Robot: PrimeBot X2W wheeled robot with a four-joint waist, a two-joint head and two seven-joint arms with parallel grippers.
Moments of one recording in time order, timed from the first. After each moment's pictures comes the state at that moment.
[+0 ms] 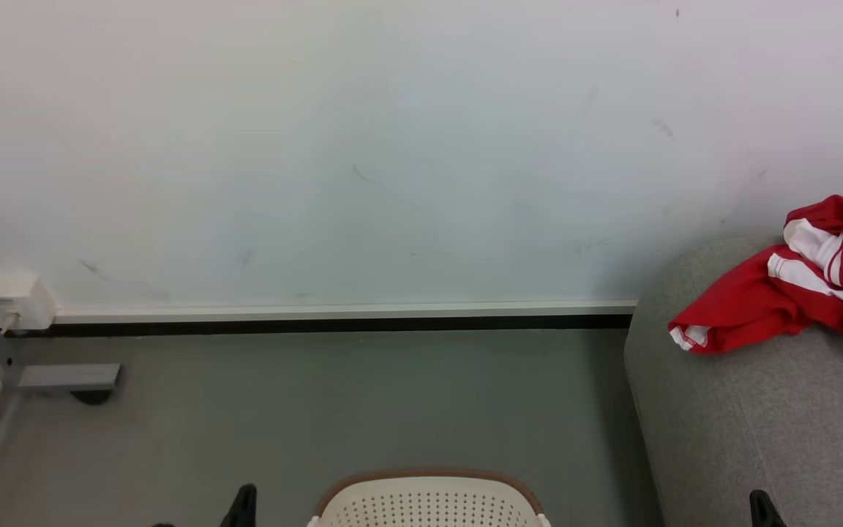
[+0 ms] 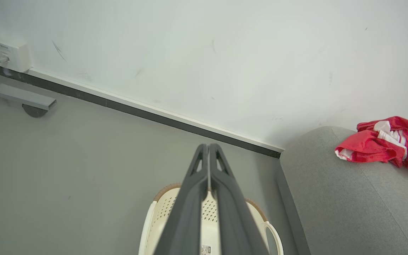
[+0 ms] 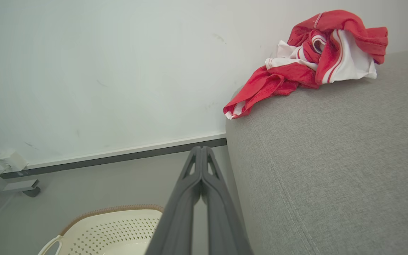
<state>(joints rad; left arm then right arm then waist) 0.02 0.07 -0.10 0.36 -0.44 -0.07 -0.20 0.10 -0.04 -0.04 0.29 0.32 0.13 -0.20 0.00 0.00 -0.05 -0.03</state>
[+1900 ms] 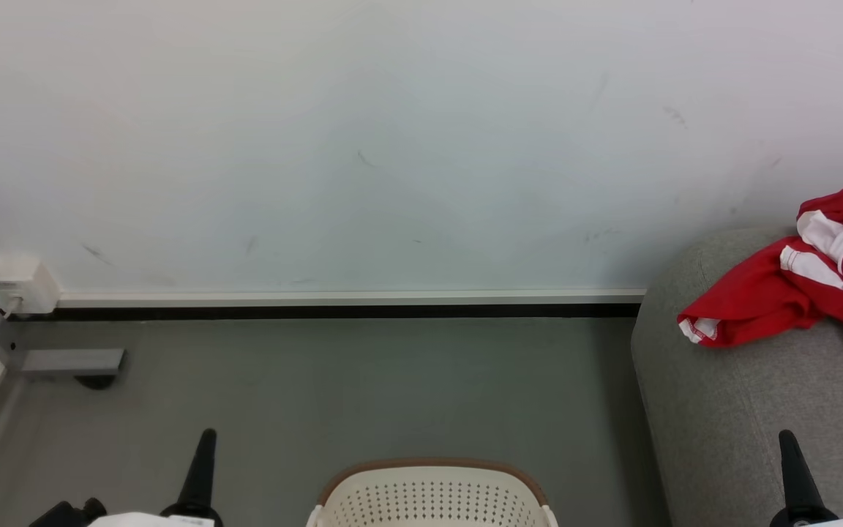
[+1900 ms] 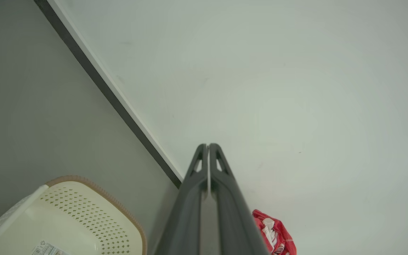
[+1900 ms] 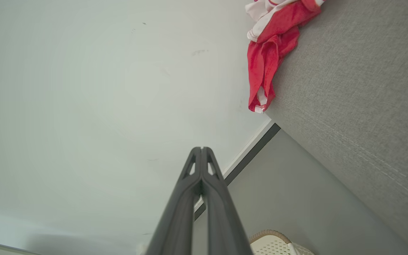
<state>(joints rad) -0.05 0.05 0.03 0.29 -1.17 -0.11 -0.01 -0.02 -0.04 -0.09 0.26 1.13 0.13 0.00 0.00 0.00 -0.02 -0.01</state>
